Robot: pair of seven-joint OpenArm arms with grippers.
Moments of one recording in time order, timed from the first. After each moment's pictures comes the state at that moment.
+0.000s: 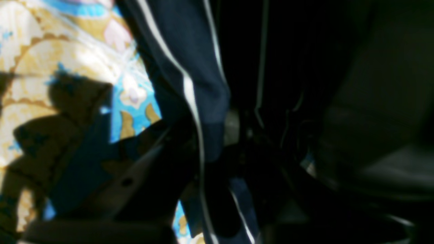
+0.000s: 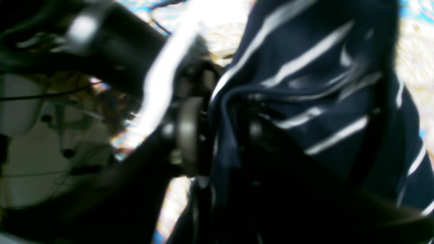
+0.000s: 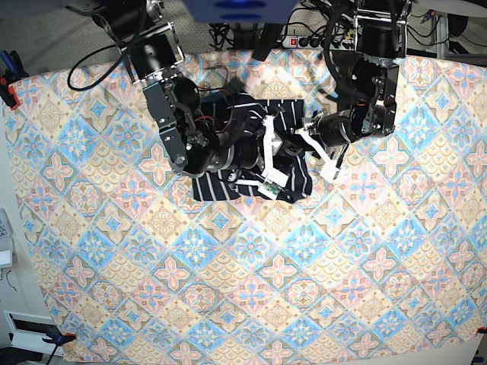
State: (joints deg) left arm 2.9 -9.6 -0.3 71.6 -42.3 -23.3 51.4; right arm 5.4 0.1 -22.4 84.2 24.4 40.5 -54.2
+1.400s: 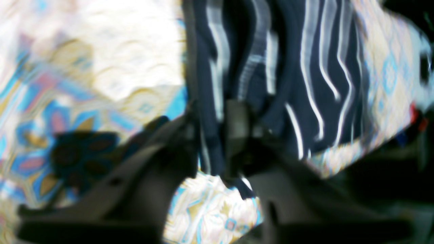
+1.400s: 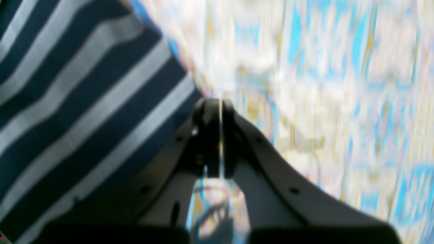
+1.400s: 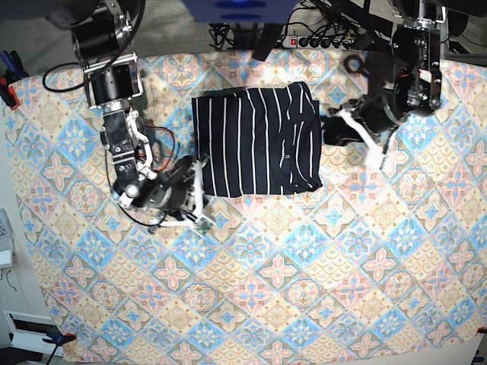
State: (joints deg) left arm 17.6 -21.0 -3.7 97.9 -48.6 -23.2 52.1; right arm 12.9 8.5 -13.6 81.0 2.2 41.2 -48.6
